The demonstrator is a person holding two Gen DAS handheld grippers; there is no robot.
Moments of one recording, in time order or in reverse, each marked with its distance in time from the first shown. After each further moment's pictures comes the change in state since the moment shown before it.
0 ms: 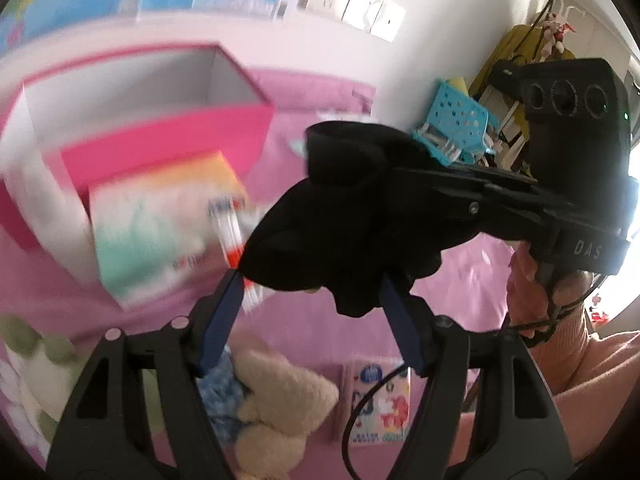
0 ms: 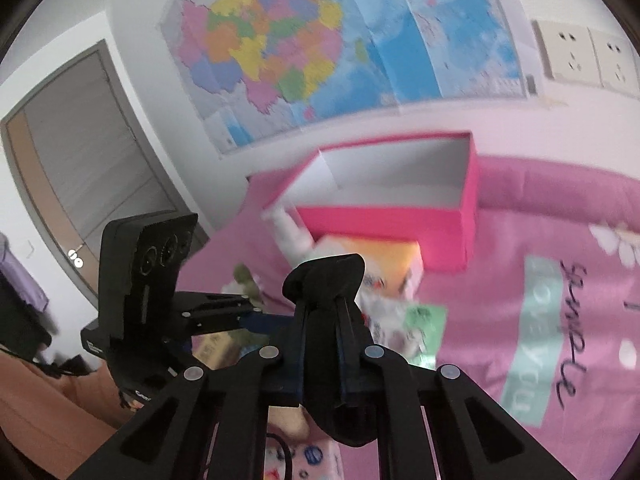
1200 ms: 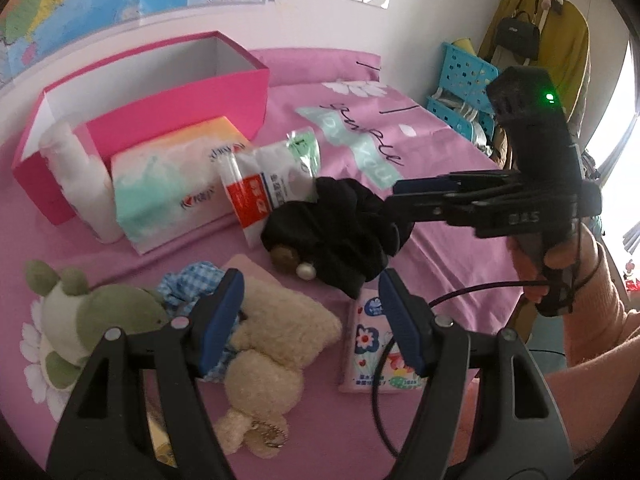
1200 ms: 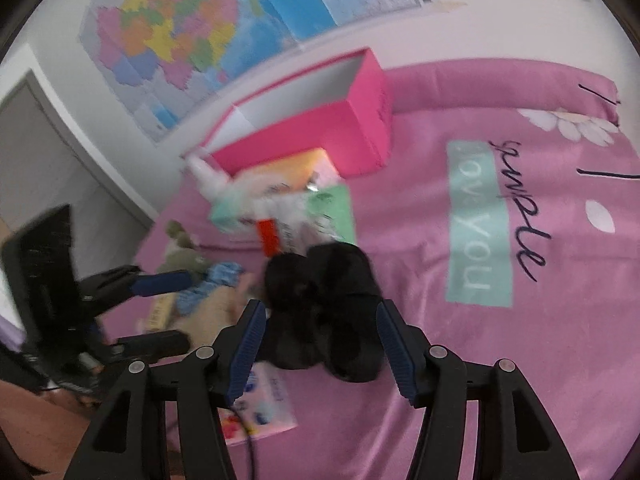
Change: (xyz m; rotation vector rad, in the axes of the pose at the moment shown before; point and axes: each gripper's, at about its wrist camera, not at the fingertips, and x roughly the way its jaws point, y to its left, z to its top) left arm -0.005 -0.028 -0.047 0.085 0.071 0.123; right arm 0.004 -0.053 -0.066 0.226 0.146 -0.177
